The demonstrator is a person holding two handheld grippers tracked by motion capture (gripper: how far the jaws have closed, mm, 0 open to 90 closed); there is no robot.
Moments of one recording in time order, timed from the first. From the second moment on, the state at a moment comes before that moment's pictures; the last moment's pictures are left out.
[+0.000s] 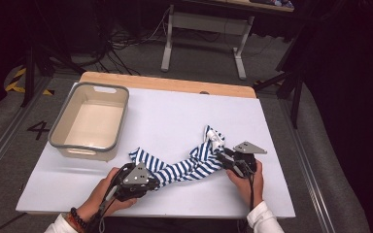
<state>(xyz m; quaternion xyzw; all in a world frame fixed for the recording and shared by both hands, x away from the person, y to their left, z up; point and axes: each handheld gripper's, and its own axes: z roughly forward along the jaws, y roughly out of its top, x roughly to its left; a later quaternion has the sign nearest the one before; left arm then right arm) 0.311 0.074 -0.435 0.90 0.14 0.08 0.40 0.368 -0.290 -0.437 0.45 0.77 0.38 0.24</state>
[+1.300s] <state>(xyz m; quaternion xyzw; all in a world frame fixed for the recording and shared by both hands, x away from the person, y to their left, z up) 0.322 0.095 -0.459 0.92 0.14 0.06 0.37 0.365 -0.225 -0.444 0.36 0.82 0.37 0.24</state>
